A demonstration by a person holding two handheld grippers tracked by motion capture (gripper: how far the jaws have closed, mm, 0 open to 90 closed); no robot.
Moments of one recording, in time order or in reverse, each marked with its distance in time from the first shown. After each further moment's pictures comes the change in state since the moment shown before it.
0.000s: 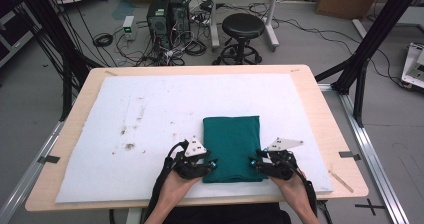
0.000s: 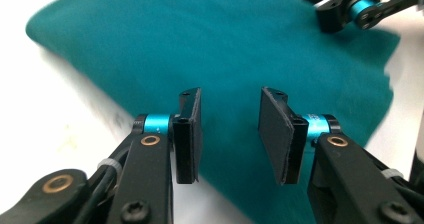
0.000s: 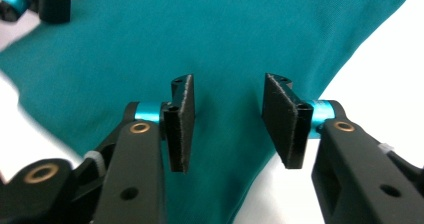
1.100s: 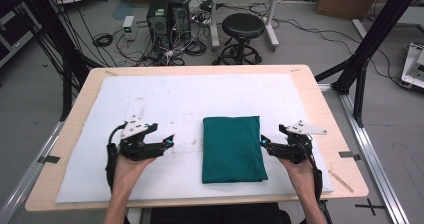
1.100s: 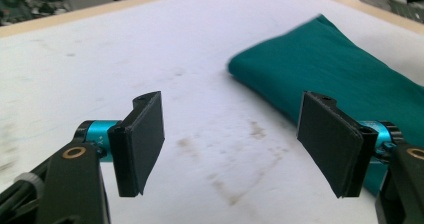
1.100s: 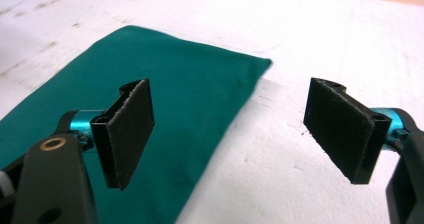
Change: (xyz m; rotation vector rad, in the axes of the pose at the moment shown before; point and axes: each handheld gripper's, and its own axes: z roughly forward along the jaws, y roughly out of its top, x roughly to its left) left arm 0.102 -0.020 -0.107 -0.264 0.208 -0.164; right arm -0.039 0.025 -0.025 -0.221 -0.188 0.136
